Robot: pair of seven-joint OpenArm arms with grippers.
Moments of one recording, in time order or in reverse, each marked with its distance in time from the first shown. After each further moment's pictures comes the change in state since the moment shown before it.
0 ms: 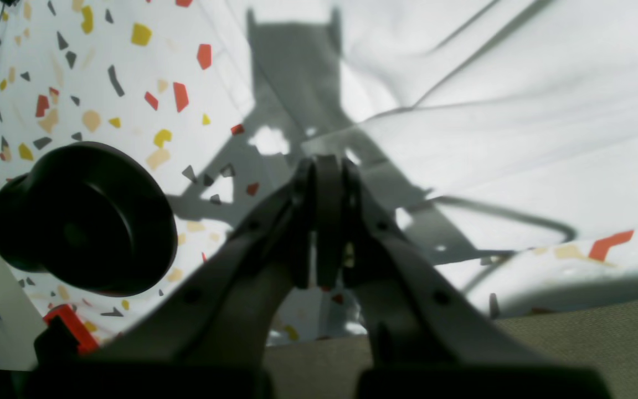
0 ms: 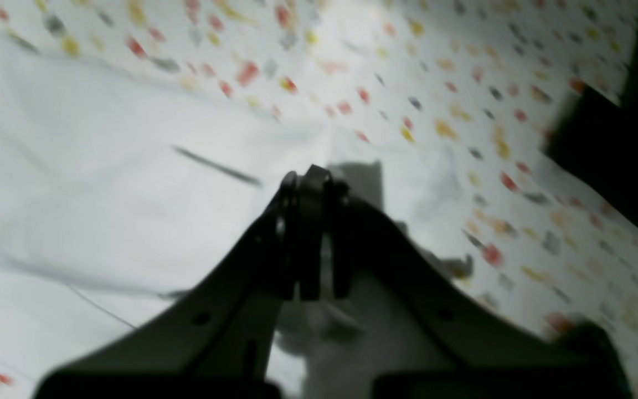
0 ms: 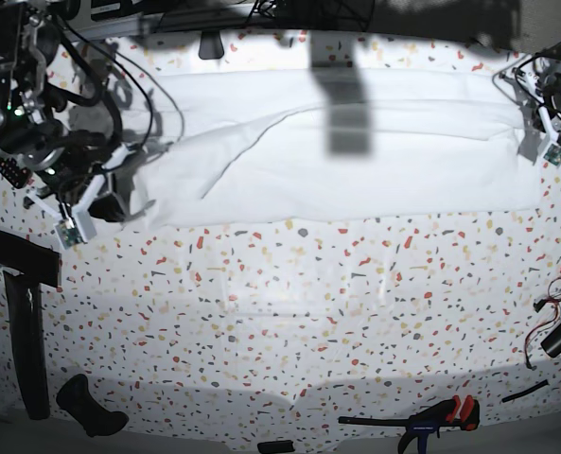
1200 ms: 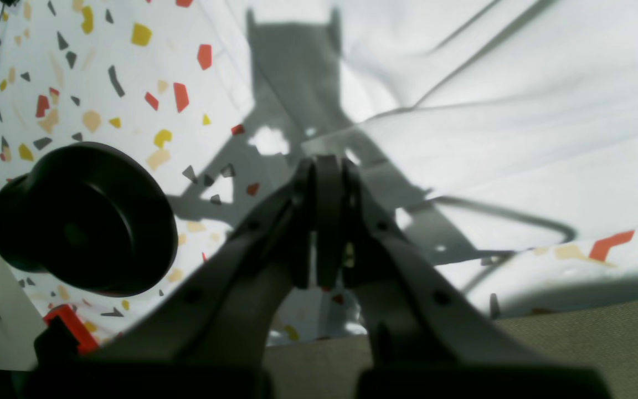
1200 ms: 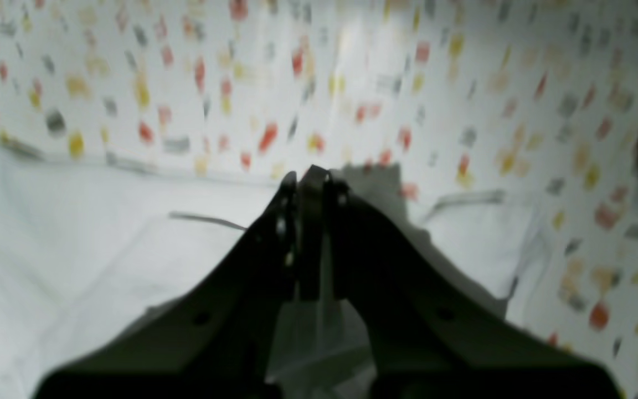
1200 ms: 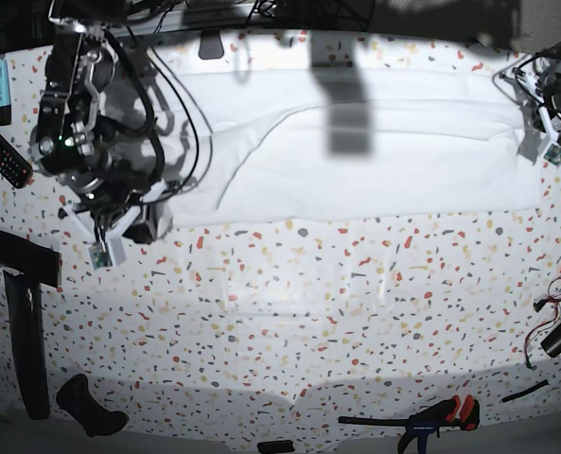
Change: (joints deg) left arm 0.0 0.0 0.0 0.0 0.0 0.0 0.0; right arm 9.8 -13.8 0.1 -10.9 -11.8 0.9 3.4
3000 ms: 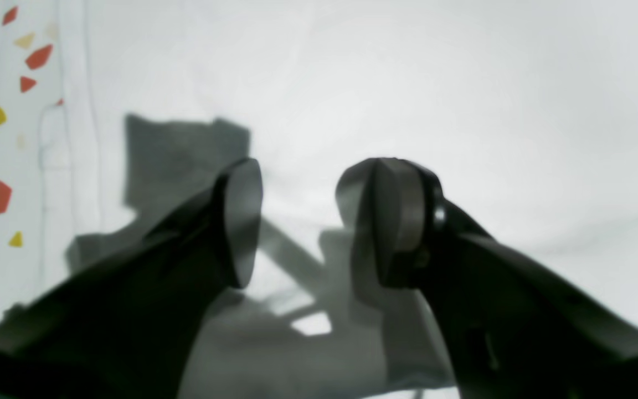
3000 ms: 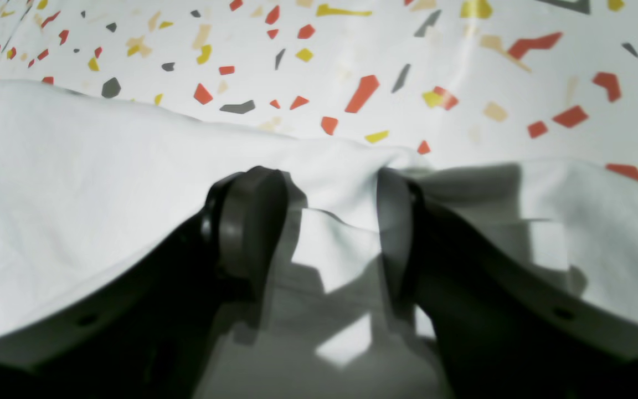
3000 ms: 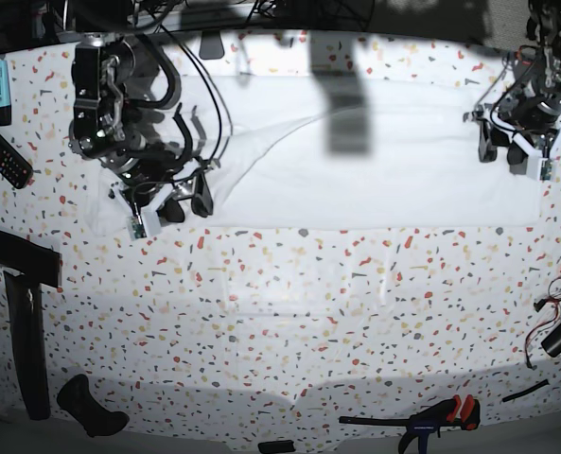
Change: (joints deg) left arm -7.1 13.2 -0.2 -15.3 -9.7 5.3 -19.7; right arm -0.5 0.4 -7.6 -23.0 0.7 11.5 12.3
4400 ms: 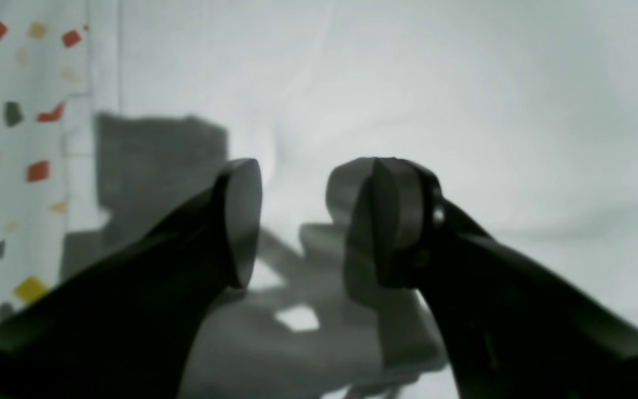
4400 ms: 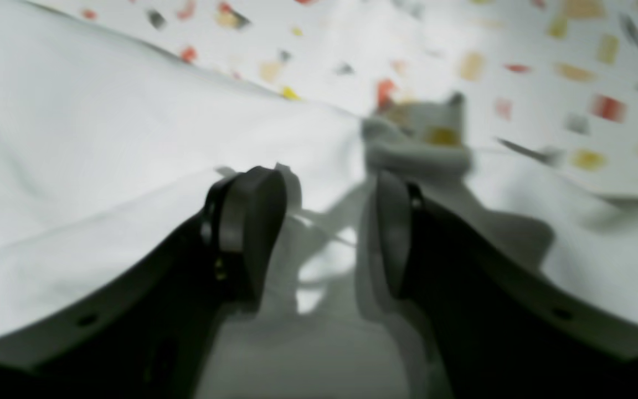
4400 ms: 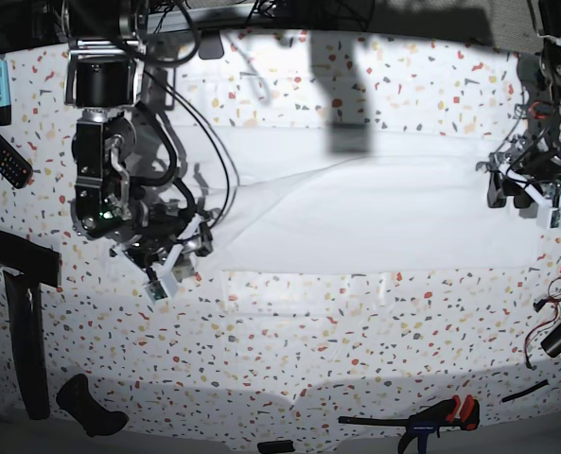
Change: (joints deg) left arm -15.4 -2.3 0.1 -11.6 -0.5 -4.7 2.1; right arm 17.0 -0.4 -0.5 -5.7 -5.3 -4.3 -10.1
